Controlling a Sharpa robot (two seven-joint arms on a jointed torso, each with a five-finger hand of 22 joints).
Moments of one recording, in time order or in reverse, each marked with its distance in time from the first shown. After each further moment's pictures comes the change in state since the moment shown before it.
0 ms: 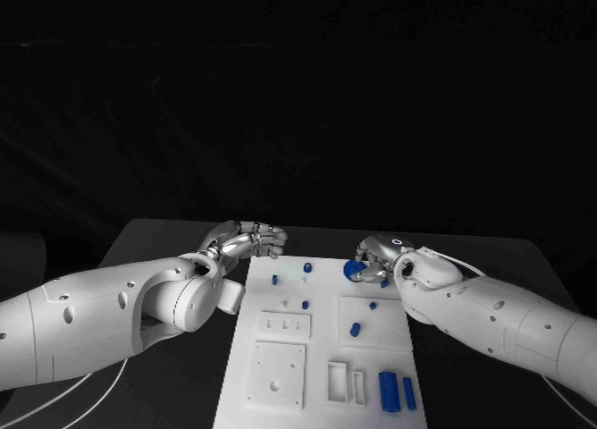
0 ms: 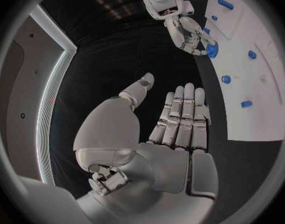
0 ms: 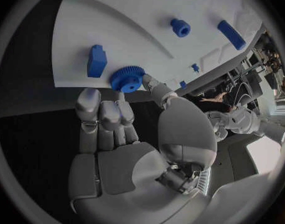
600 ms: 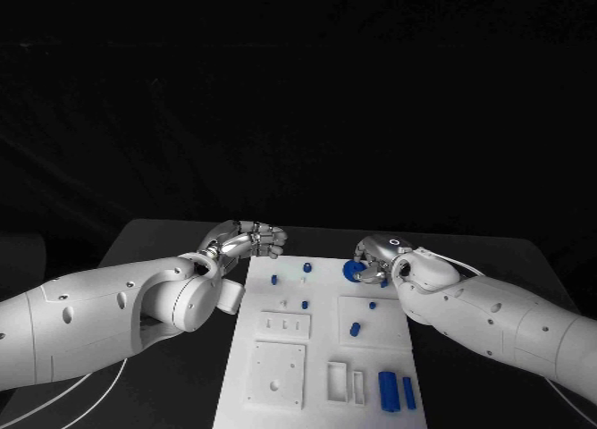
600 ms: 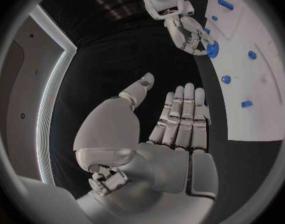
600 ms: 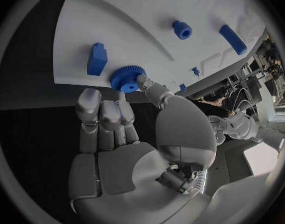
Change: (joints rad) left arm 0.000 -0.002 0.000 0.002 -0.001 0.000 0.000; left_hand 0.000 0.000 0.000 0.000 0.000 0.000 0.000 0.000 -0.001 0.000 0.000 0.000 0.000 0.000 0.000 0.000 0.000 0.000 0.000 0.000 0.000 0.001; right arm 0.000 0.002 -0.004 0.010 -0.058 -0.005 -0.017; right_hand 0.089 0.046 0.121 -0.032 -0.097 0.048 -0.047 0.043 0.013 0.027 -0.028 0.000 0.004 0.008 -0.024 -0.015 0.016 0.000 -0.007 0.001 0.015 0.000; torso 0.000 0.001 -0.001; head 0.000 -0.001
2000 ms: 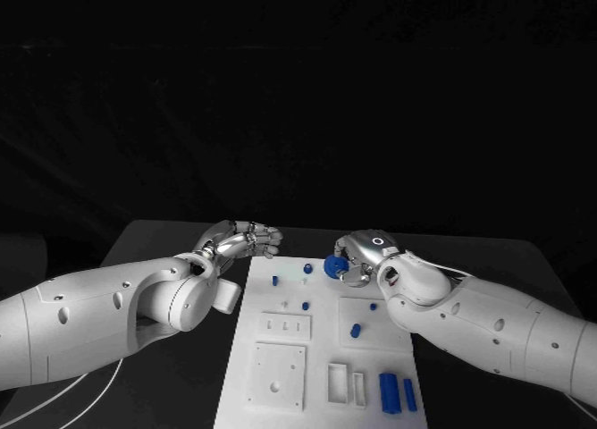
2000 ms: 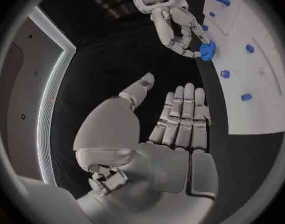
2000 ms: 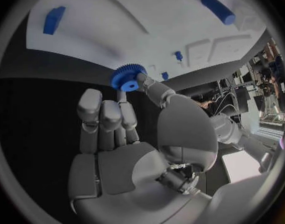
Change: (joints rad) left arm 0.001 -0.015 0.000 -0.005 -0.003 -0.001 0.001; left_hand 0.000 0.000 0.003 -0.003 0.000 0.000 0.000 0.000 -0.001 0.000 0.000 0.000 0.000 0.000 0.000 0.000 0.001 0.000 0.000 0.000 0.000 0.000; right arm 0.010 -0.040 0.001 0.216 -0.178 -0.106 -0.075; right_hand -0.012 -0.018 0.058 0.029 -0.008 0.022 -0.013 0.015 0.000 0.048 -0.026 0.019 0.032 0.005 -0.022 -0.004 0.015 0.010 0.001 0.003 0.012 0.000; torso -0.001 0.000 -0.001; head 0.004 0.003
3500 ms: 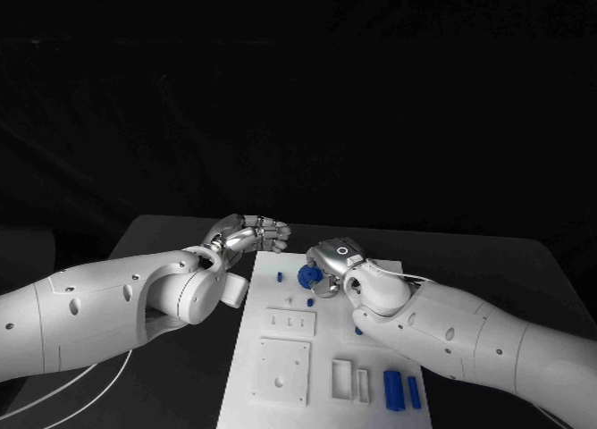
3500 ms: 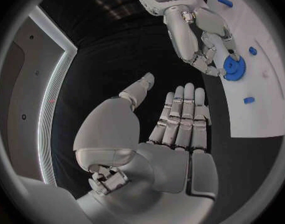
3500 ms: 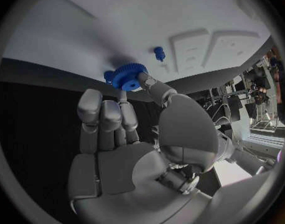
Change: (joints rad) left arm 0.008 0.008 0.000 0.005 -0.006 -0.001 0.001; left_hand 0.000 0.000 0.002 -0.002 0.000 0.000 0.000 0.000 -0.001 0.000 0.000 -0.004 0.000 0.000 0.000 0.000 0.001 0.000 0.000 0.000 0.000 0.000; right arm -0.023 0.175 -0.039 -0.113 -0.081 0.018 -0.017; right_hand -0.005 -0.021 0.005 0.011 0.004 0.023 -0.003 -0.001 0.000 0.000 0.000 0.000 -0.007 0.003 0.002 -0.004 0.003 0.001 0.003 0.000 0.004 0.000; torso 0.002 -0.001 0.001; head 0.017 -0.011
